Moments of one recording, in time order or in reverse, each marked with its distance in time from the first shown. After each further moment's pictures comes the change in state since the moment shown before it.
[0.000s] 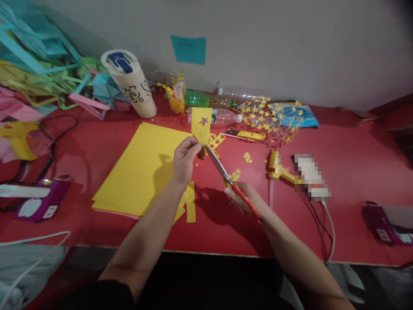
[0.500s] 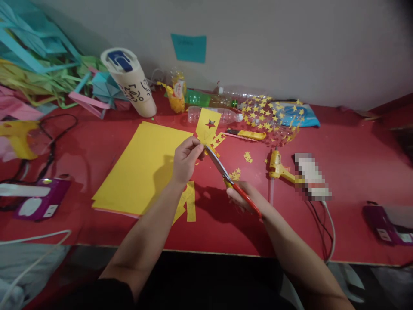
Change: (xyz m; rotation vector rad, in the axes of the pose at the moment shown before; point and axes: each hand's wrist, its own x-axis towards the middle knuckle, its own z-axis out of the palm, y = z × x) left_hand 0.000 0.000 -0.002 0.070 -0.043 0.057; right_hand 0.002 0.008 -0.007 -0.075 -0.056 -0.068
